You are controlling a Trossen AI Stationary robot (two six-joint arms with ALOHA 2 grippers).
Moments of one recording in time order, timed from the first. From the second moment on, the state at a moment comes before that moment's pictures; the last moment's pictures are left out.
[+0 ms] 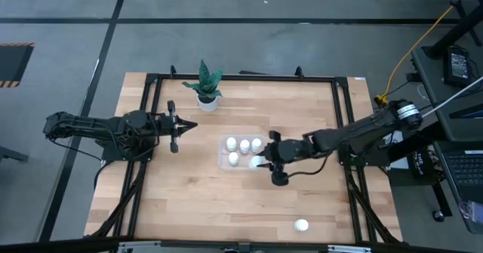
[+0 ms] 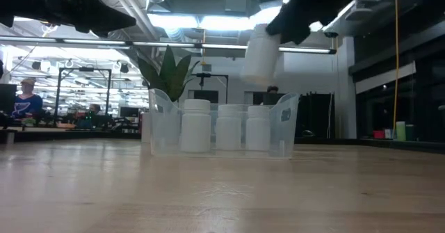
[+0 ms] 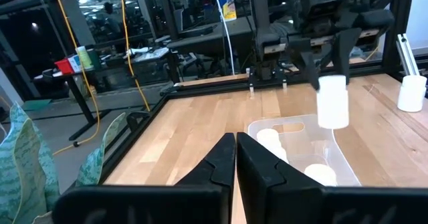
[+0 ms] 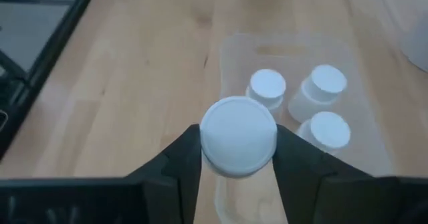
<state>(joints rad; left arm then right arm) -0.01 0.41 0.25 0.11 -0.22 0.17 0.27 1.46 0.93 -0.12 0.15 0.13</state>
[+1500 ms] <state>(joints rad) -0.01 0.41 0.25 0.10 -0.22 0.17 0.14 1.80 1.12 -0.17 0.05 -0.01</state>
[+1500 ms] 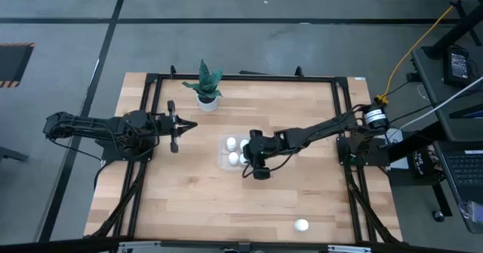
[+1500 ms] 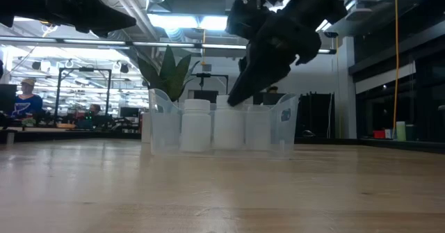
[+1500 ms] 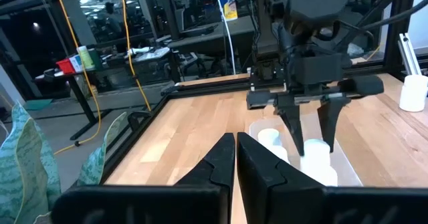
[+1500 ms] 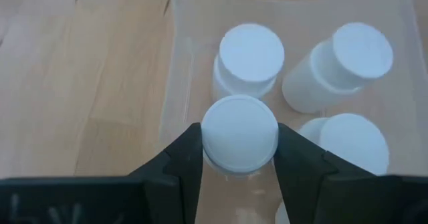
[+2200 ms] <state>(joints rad) -0.01 0.41 0.25 0.10 -0.22 0.17 0.14 1.83 1.12 -0.15 0.05 0.00</state>
